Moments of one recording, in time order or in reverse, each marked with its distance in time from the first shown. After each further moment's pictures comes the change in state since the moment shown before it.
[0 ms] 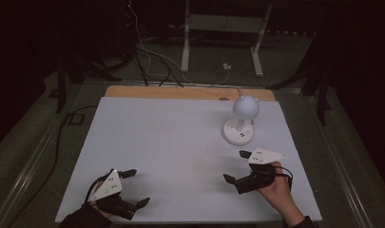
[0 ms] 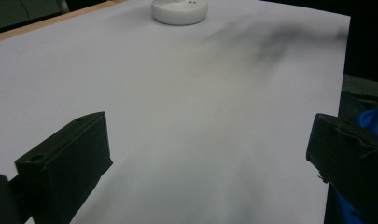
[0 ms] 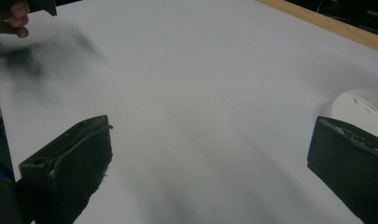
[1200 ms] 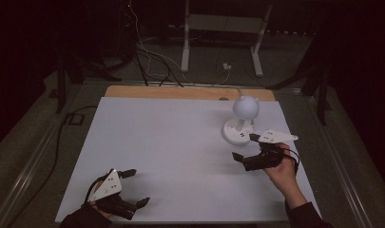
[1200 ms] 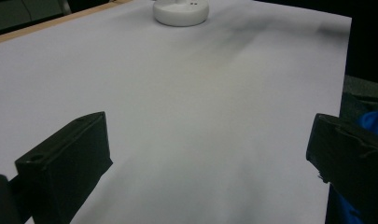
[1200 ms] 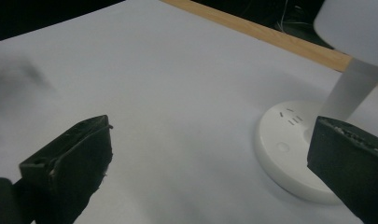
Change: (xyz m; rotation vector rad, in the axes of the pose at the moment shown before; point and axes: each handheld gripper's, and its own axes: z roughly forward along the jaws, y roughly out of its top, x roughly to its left) left arm 0.000 0.000 -0.001 -0.004 0.006 0.004; right arm -0.054 0.015 -0.002 -0.048 -0.084 0.075
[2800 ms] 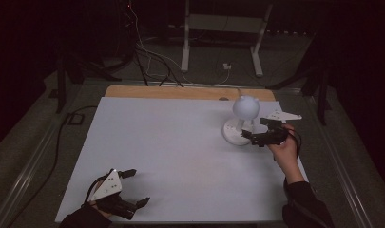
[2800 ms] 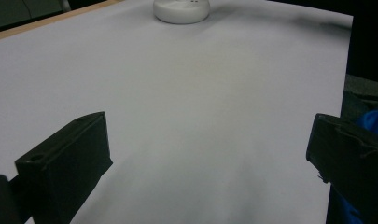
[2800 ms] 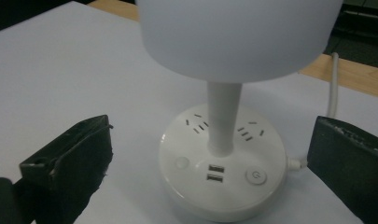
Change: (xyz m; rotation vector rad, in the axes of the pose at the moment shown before) left arm 0.001 -0.001 0.001 0.006 0.000 -0.005; right arm -0.083 0.002 0.028 0.013 -0.118 0.115
